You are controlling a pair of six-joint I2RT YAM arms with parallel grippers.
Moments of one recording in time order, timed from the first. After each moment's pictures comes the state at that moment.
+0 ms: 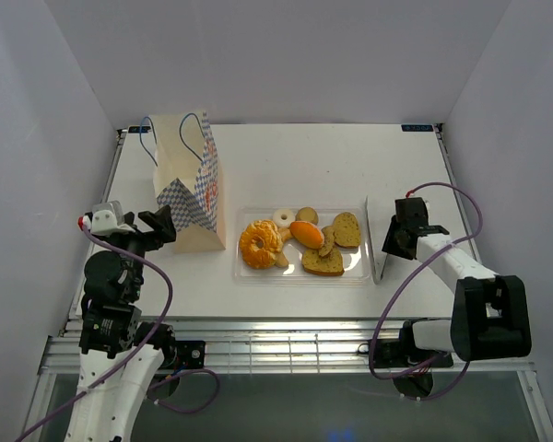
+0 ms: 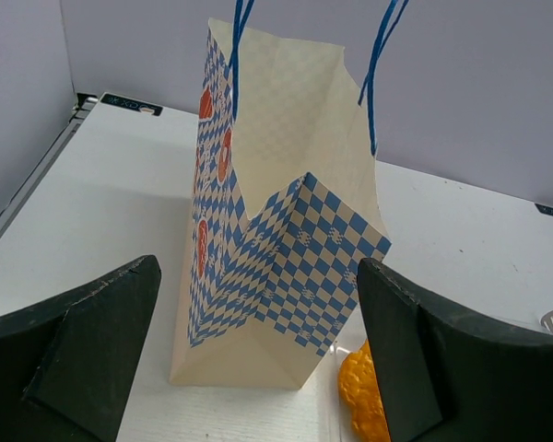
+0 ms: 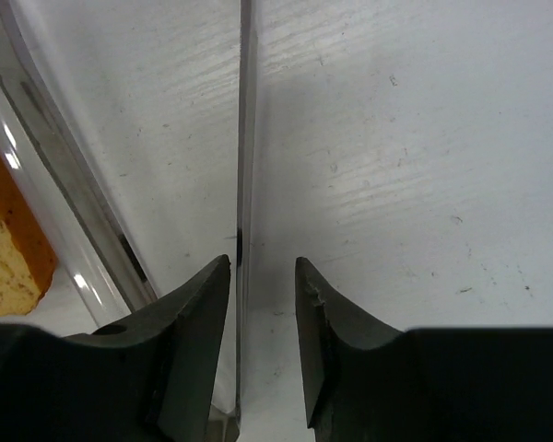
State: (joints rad) left arm -0.16 0.35 0.67 -0.26 -0.20 -0.24; right arm 0.12 1.27 0.65 -0.40 0.19 0.36
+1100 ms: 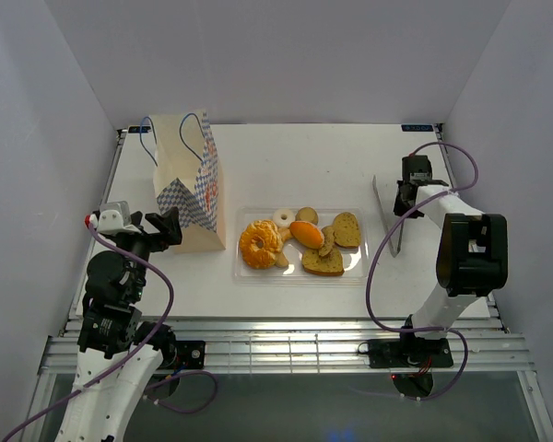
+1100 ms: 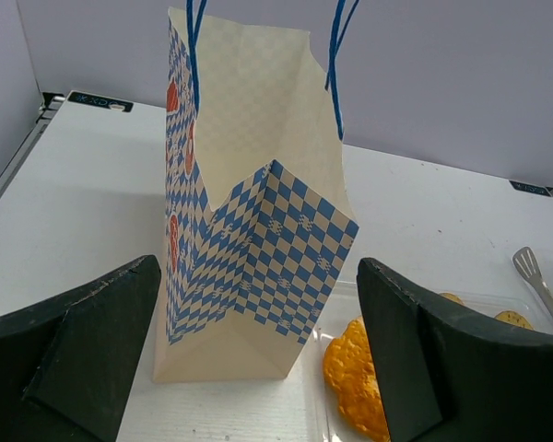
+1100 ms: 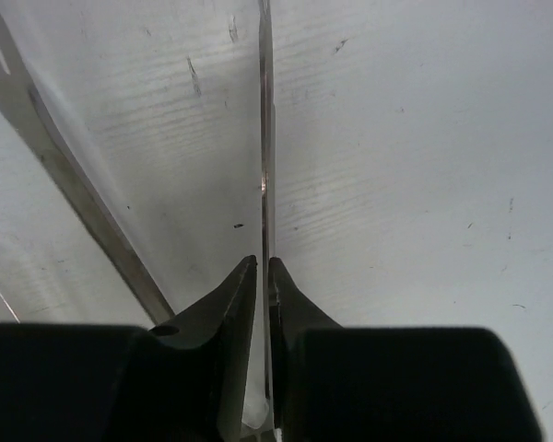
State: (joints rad) left arm -0.24 0.35 0.67 -0.26 -0.20 -0.23; right arm 0.01 1.72 1.08 -0.40 0.23 0.17
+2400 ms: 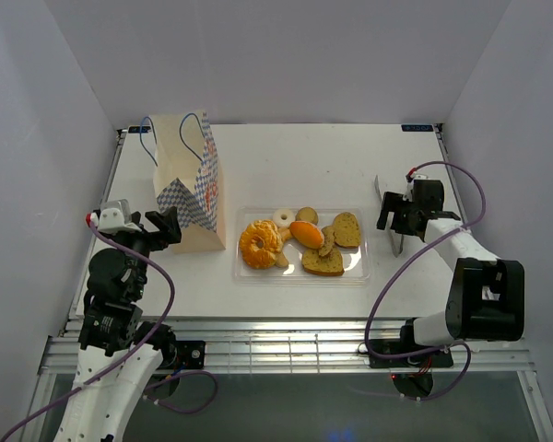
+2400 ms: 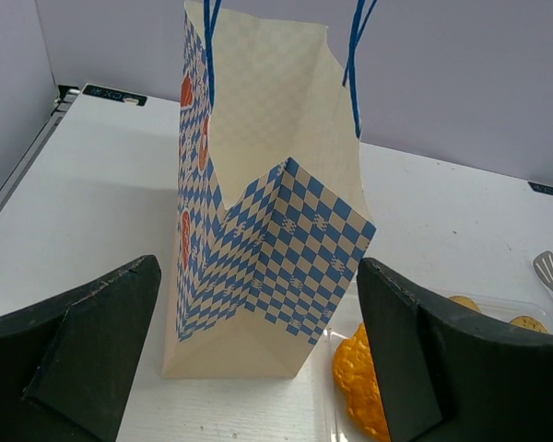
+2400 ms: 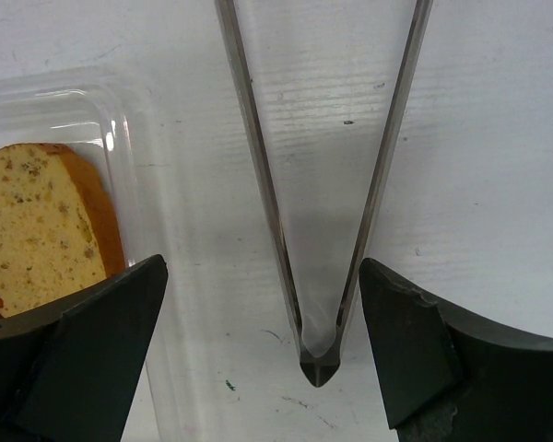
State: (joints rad) left arm -0.24 0.37 0.67 -0.26 -0.24 -0.23; right arm -0.02 1.40 0.78 -0.26 -0.08 0.13
